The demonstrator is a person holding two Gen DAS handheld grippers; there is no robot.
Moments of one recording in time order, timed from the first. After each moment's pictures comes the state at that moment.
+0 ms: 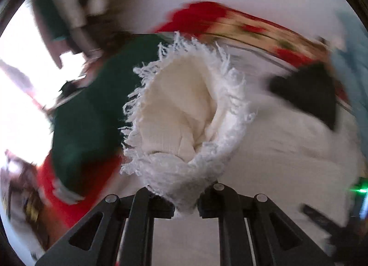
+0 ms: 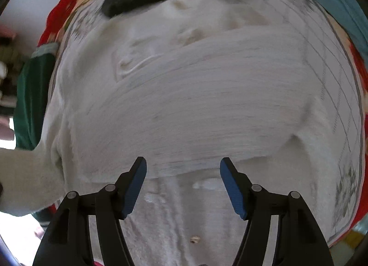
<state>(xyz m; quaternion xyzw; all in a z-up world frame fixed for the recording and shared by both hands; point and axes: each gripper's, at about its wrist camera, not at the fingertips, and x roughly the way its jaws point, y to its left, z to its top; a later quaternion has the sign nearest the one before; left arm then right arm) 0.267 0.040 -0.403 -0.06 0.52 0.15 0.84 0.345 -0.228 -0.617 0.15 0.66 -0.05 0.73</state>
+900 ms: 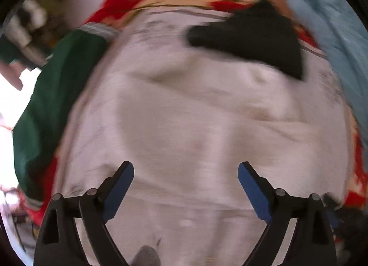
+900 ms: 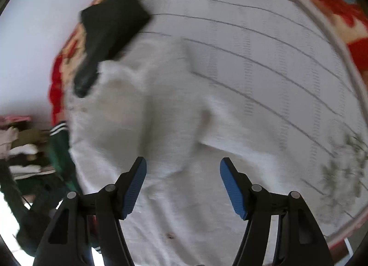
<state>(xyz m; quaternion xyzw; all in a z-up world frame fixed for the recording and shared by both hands) 0.317 -0.050 -0.445 -0.01 0.59 0.10 0.80 0.323 -0.387 -0.611 0.36 0.59 -0.04 0.72</state>
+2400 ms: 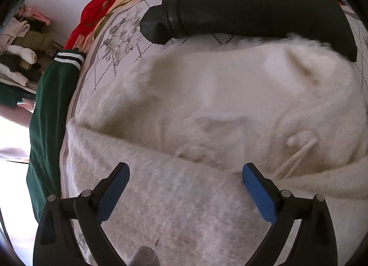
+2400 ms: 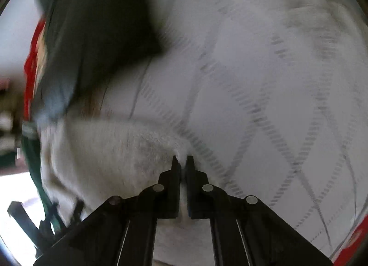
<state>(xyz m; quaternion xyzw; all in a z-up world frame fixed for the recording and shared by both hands) 0.440 -0.135 -0.553 0.13 0.63 0.12 0.76 0.559 -0.466 -0.707 0.27 0.68 -0.05 0.68</state>
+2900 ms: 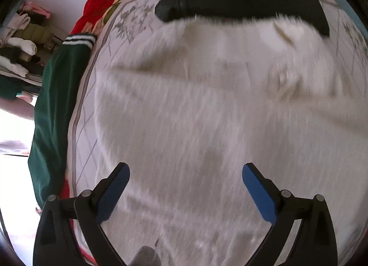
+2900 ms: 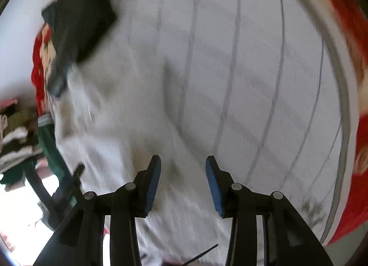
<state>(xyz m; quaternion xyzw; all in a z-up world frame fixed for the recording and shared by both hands) 0.363 -0.131 -0.520 0.12 0.65 0.10 0.74 0.379 -0.493 -0.672 0.32 0.74 0.00 0.59</state>
